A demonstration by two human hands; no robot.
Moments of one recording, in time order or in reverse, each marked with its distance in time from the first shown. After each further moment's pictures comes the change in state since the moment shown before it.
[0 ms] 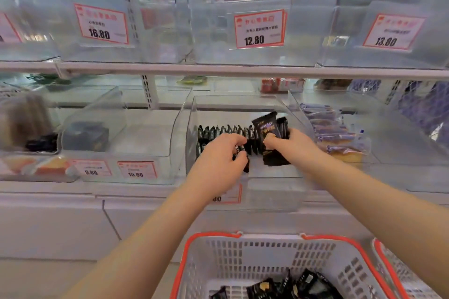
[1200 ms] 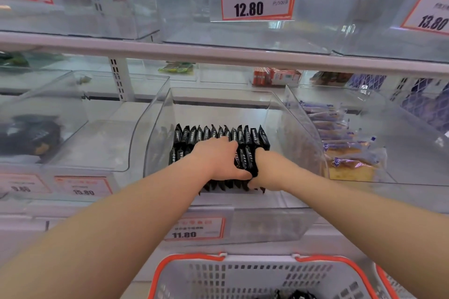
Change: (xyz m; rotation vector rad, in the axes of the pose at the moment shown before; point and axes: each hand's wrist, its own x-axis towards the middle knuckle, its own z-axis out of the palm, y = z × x) left_hand 0.123 -0.061 0.070 0.658 -0.465 0.007; right_hand 0.077 0.029 0.036 -0.849 -0.345 -0.068
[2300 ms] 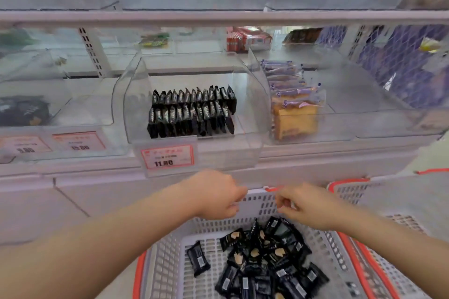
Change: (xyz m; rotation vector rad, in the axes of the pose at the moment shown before) left_hand -0.137 0.087 0.031 0.237 -0.213 0.560; right_hand -0.166 0.104 0.088 -0.051 -0.031 -0.241
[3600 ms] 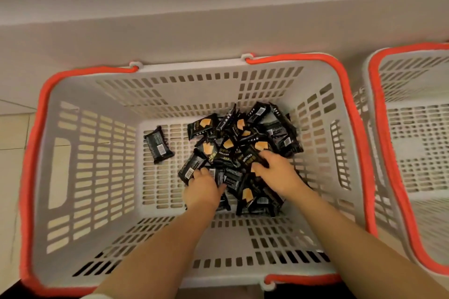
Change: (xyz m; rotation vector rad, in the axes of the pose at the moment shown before) left_hand 0.140 0.176 0.339 -0.788 -0.484 -1.033; right_hand 0.024 0.088 0.300 0.858 -0.271 0.479
